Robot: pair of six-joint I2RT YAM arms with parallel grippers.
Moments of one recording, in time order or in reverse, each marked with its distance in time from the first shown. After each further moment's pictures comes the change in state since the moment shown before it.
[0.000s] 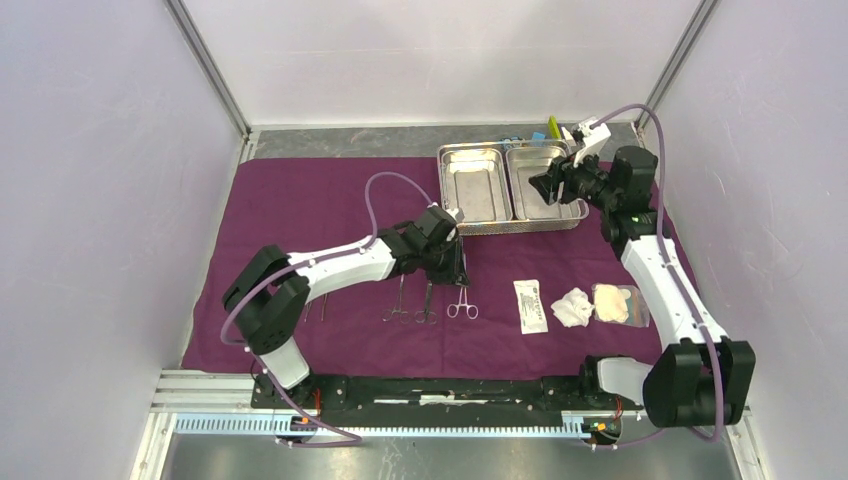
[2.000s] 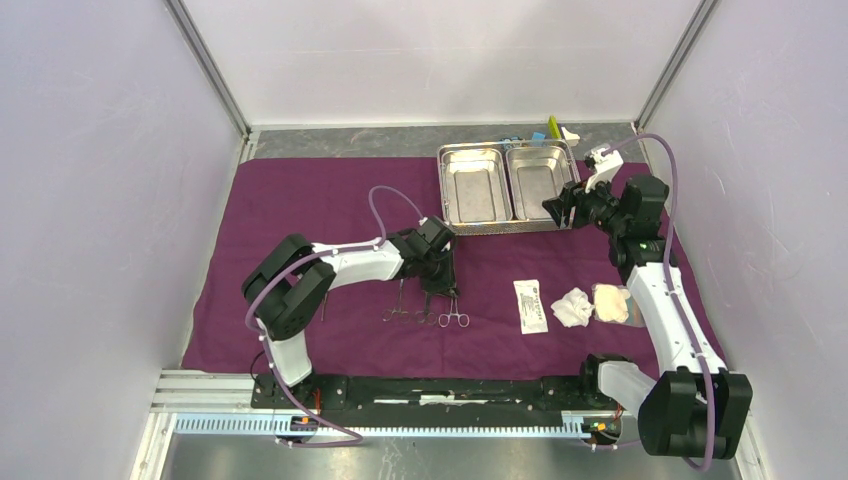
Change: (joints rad) left arm 0.023 0.131 -0.046 0.010 -0.023 -0.100; right arm -0.089 -0.159 -0.184 -0.031 0.004 -0.032
